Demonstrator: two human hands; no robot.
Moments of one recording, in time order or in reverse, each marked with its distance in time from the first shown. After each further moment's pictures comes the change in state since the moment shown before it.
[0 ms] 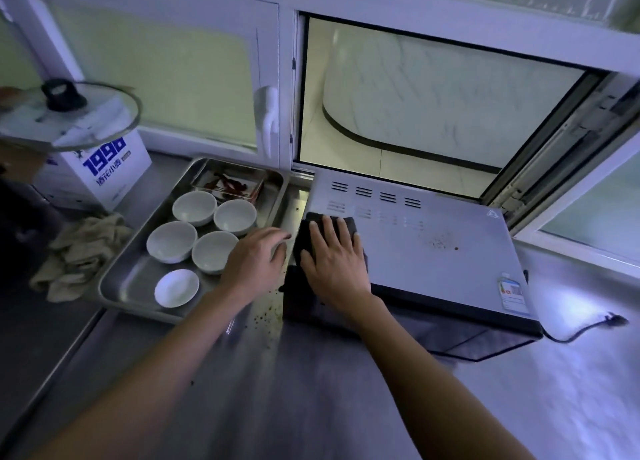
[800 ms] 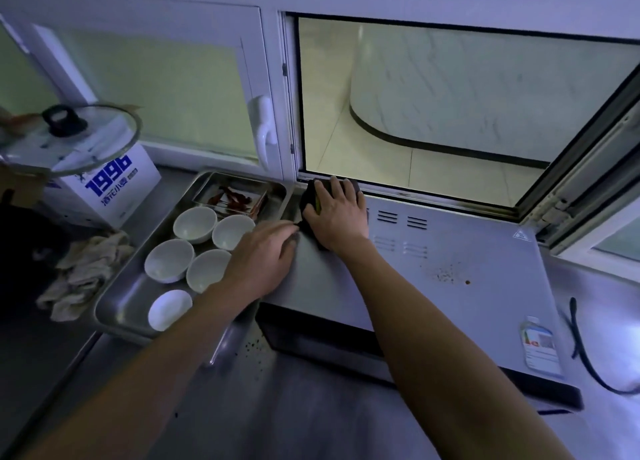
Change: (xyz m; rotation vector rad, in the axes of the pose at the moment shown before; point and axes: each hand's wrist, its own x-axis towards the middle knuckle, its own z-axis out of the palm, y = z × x) left_hand 0.076 0.026 0.027 0.181 -0.108 -0.058; right_hand 0.158 0.072 0.002 0.070 0.064 0.033
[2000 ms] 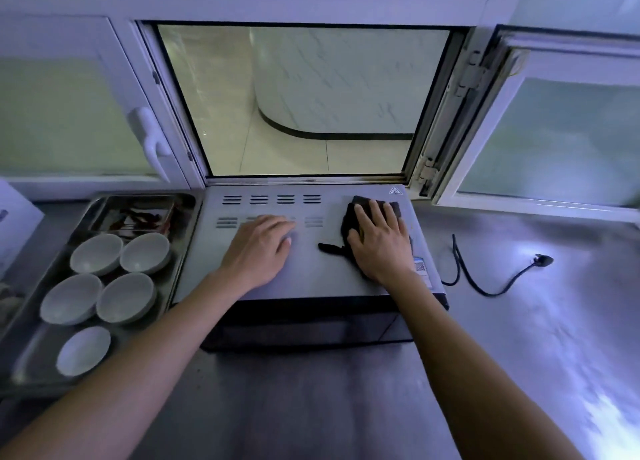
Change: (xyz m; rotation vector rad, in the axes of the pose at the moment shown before) left_hand 0.023 0.116 0.054 0.090 -0.115 0.378; right_hand -0.176 0.169 -0.085 -0.126 0.085 0.346
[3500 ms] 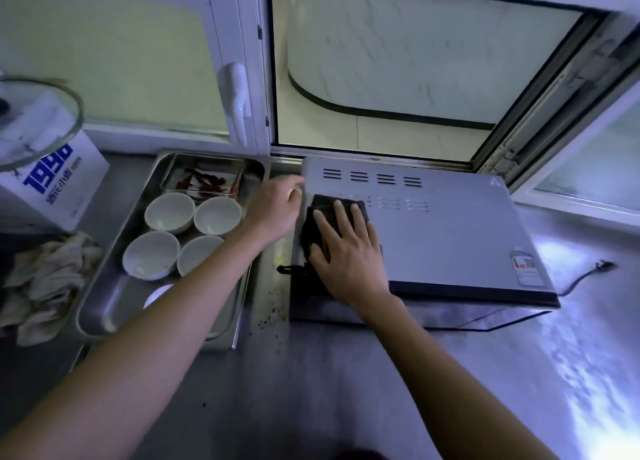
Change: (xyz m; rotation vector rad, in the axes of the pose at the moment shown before) left_hand -0.042 -0.146 -0.042 -0.442 0.137 -0.342; right_hand -0.060 -0.234 0.053 0.038 -0.081 -0.215
